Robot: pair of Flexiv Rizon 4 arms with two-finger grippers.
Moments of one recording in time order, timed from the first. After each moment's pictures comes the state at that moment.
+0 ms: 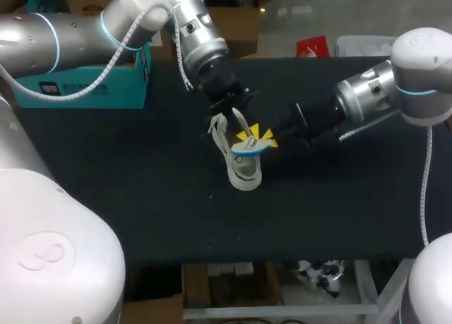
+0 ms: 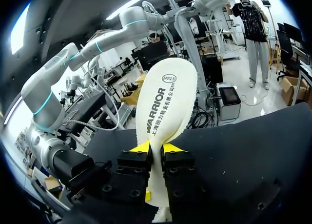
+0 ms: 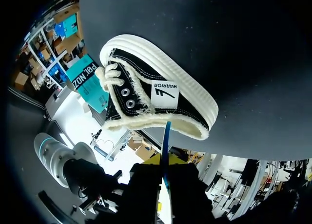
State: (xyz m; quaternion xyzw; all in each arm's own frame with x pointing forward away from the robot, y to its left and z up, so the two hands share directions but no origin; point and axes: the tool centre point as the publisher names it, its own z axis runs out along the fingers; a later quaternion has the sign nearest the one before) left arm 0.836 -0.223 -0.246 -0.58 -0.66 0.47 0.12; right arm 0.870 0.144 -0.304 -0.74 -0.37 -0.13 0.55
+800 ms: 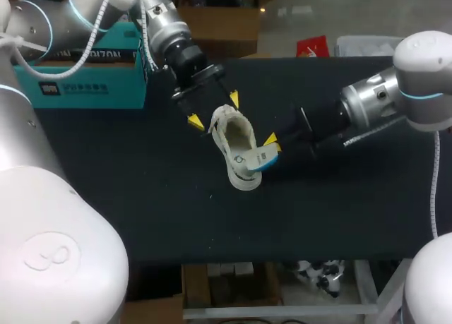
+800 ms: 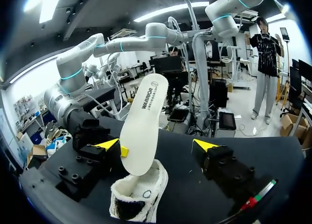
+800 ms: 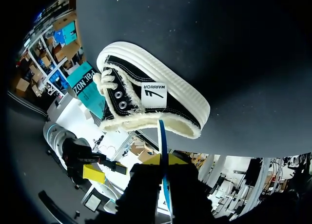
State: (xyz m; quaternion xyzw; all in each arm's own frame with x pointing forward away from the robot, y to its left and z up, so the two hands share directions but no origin) left arm 0.897 -0.146 -0.231 -0.46 -0.71 0.49 0.19; right arm 0.861 0.137 -0.307 -0.76 -0.35 -0.14 0.53
